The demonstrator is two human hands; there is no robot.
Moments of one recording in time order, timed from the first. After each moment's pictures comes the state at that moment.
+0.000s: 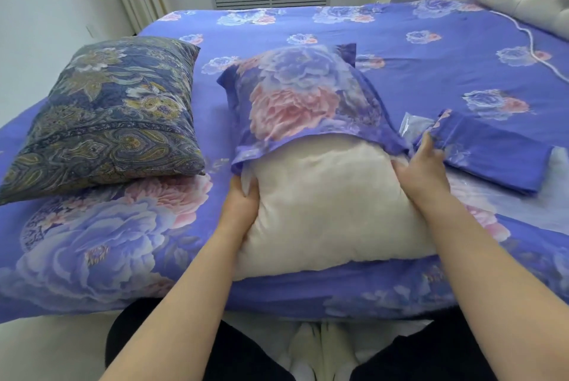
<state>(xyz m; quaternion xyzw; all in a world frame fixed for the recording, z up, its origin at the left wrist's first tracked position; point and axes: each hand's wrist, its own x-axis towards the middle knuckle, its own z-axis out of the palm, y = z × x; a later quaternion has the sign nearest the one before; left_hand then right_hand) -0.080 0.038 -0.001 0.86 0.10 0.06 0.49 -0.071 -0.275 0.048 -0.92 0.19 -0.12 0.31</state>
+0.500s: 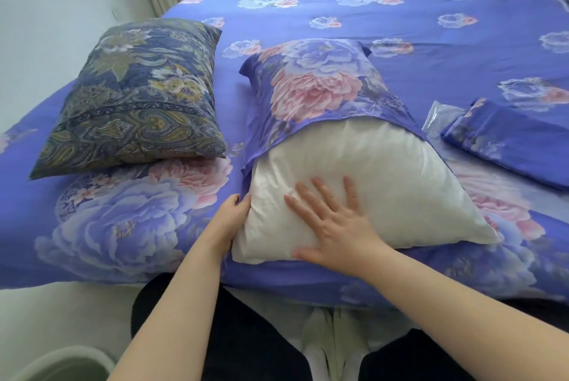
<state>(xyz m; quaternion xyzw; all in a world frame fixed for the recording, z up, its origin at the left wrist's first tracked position) -0.113 0.096 -0.033 0.76 0.20 -0.09 0.60 -0.157 -0.134 0.003 -0.95 -0.30 -0.08 -0.03</state>
